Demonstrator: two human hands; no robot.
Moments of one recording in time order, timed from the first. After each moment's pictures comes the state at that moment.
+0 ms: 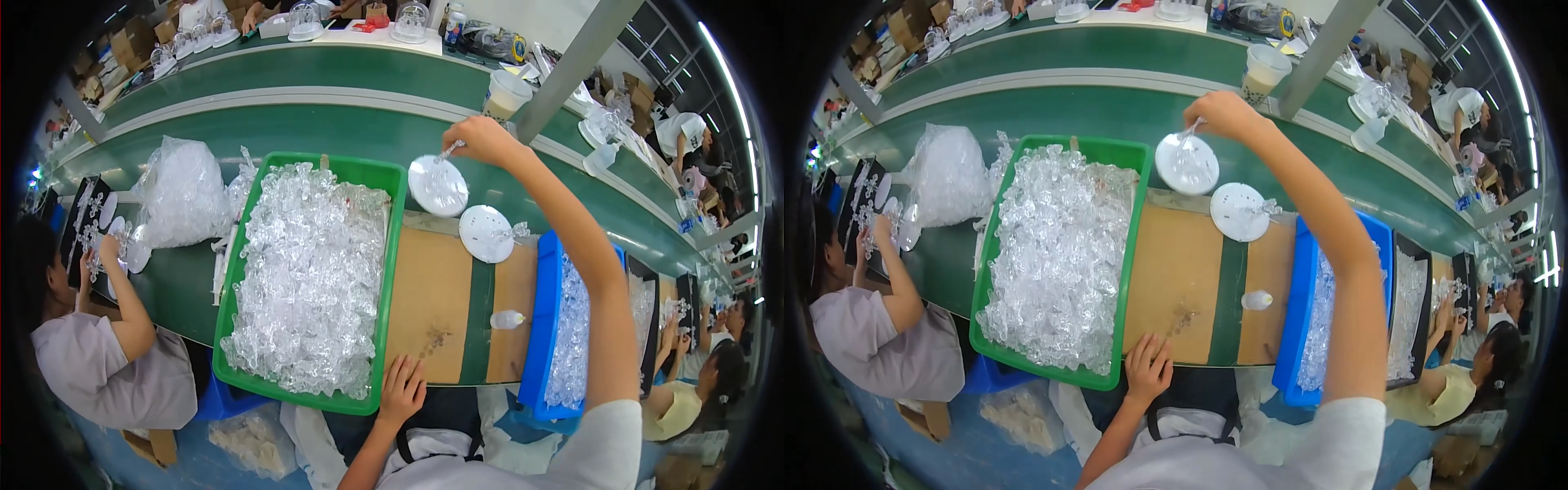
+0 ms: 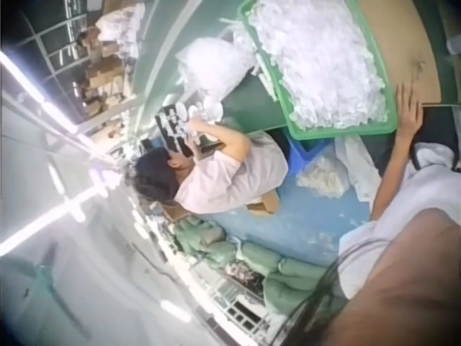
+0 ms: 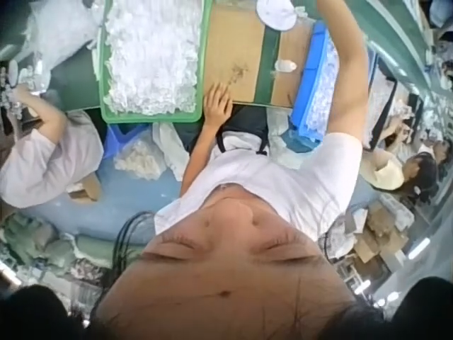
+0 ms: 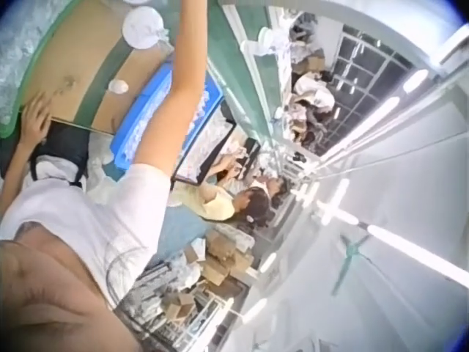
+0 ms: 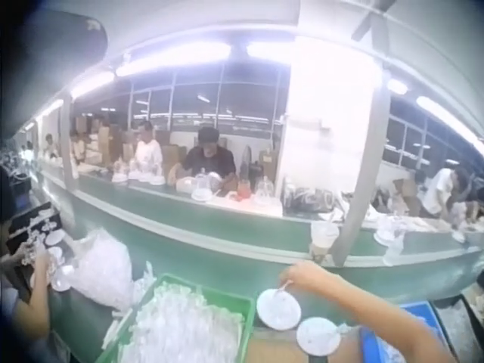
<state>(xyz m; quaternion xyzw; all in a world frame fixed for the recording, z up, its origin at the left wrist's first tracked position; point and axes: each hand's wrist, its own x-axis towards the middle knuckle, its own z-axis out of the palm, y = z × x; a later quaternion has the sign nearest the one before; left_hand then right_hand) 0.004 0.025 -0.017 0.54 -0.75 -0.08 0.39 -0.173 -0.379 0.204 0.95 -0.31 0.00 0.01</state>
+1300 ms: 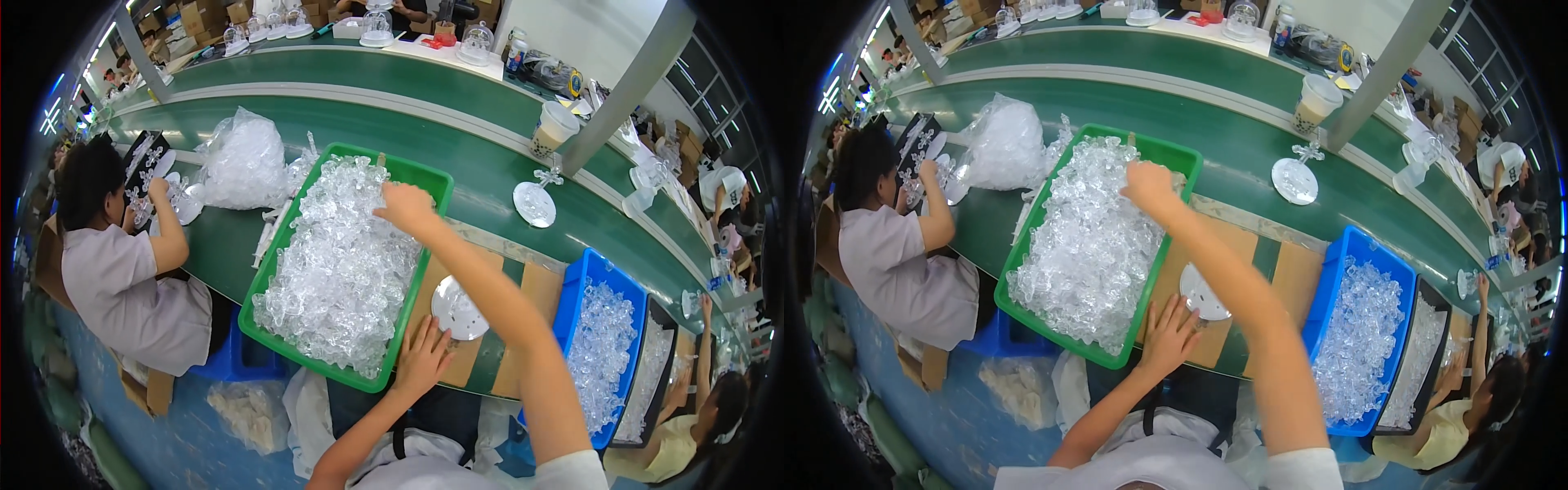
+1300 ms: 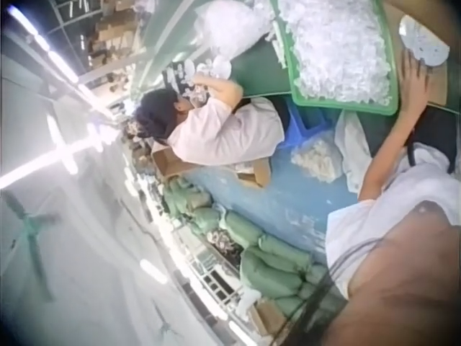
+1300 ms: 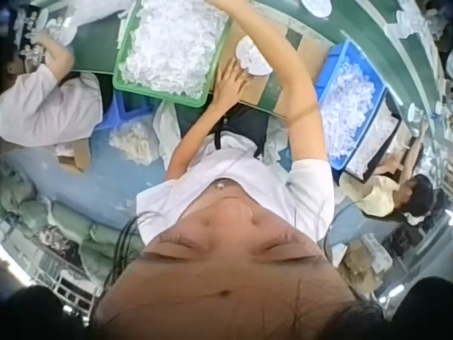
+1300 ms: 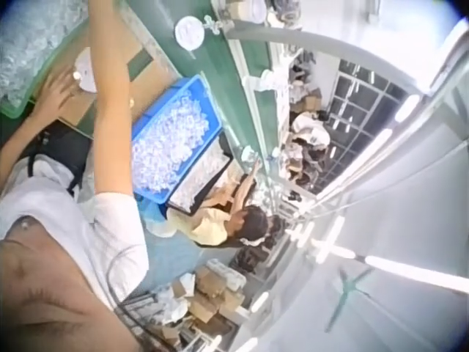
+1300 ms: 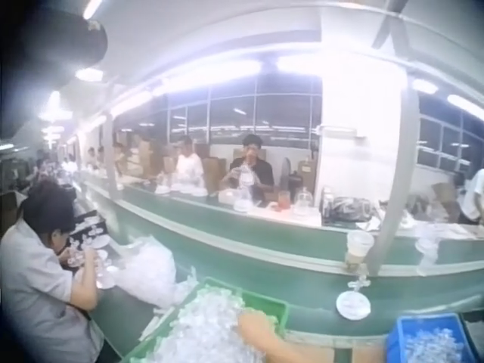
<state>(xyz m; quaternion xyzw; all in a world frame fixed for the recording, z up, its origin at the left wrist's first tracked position) -0.010 -0.021 0.027 0.57 -0.77 -0.12 0.27 0.005 -0.277 0.129 0.87 -0.47 0.11 -0.11</state>
